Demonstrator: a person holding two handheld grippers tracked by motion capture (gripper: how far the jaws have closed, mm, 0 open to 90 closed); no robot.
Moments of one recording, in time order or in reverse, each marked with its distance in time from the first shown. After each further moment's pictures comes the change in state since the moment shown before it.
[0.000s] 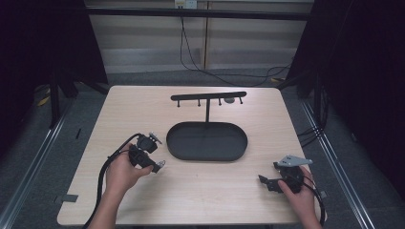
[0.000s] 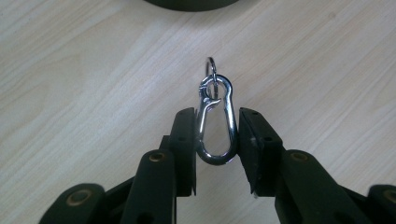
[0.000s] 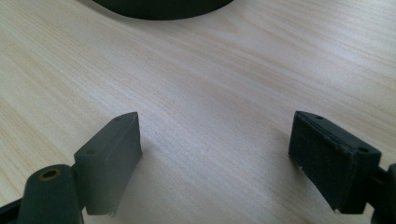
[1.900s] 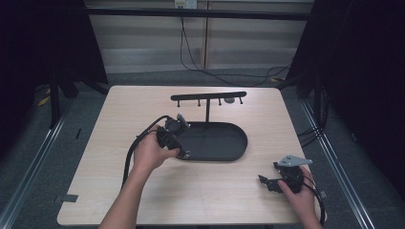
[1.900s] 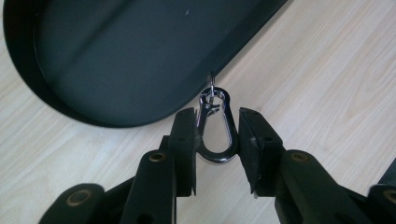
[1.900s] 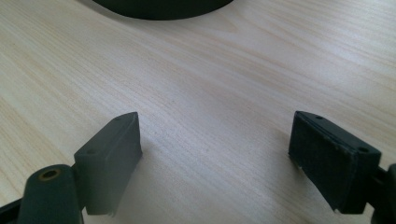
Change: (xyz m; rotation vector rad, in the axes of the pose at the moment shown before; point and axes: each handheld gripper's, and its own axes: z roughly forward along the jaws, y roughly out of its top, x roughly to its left) left arm -0.029 0.084 -0.003 -0.016 -0.081 0.088; right arm 0.000 0.000 0.000 0.000 0.000 0.001
